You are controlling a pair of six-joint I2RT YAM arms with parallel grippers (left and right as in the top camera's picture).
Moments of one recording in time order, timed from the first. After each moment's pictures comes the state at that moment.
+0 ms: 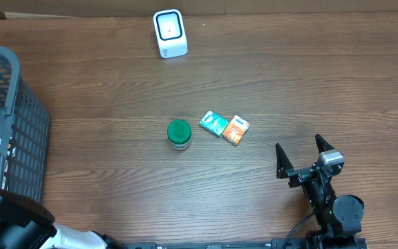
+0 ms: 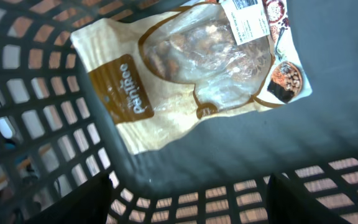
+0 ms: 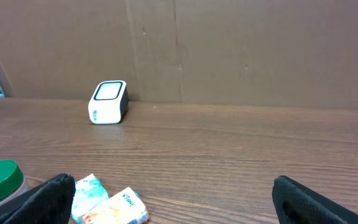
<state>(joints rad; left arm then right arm) 0.88 1.79 1.78 -1.37 -0.22 -0.35 0.09 0.01 0.02 -0.02 -0.16 0.07</state>
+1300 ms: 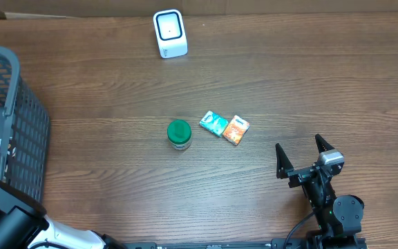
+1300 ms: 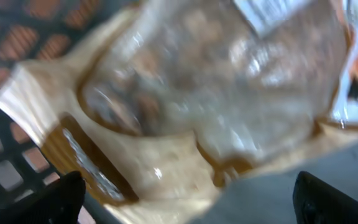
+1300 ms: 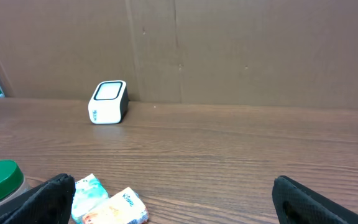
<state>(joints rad) 0.91 1.87 1.48 -0.99 -0.29 -0.02 0.09 0.01 0.02 -0.02 -0.16 0.07</state>
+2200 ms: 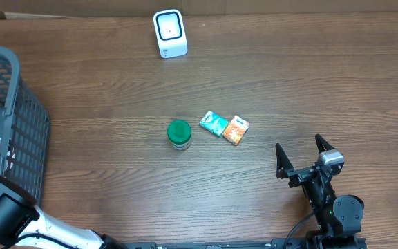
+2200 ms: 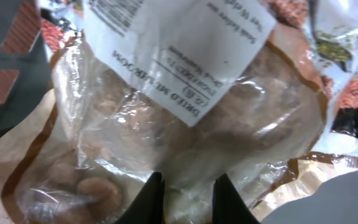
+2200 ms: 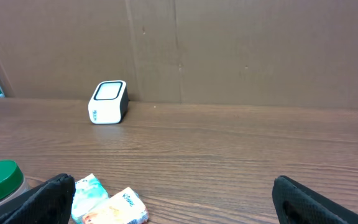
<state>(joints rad) 0.90 2.00 1.48 -0.88 -0.22 0.14 0.09 0.01 0.02 -0.02 -0.16 0.07</state>
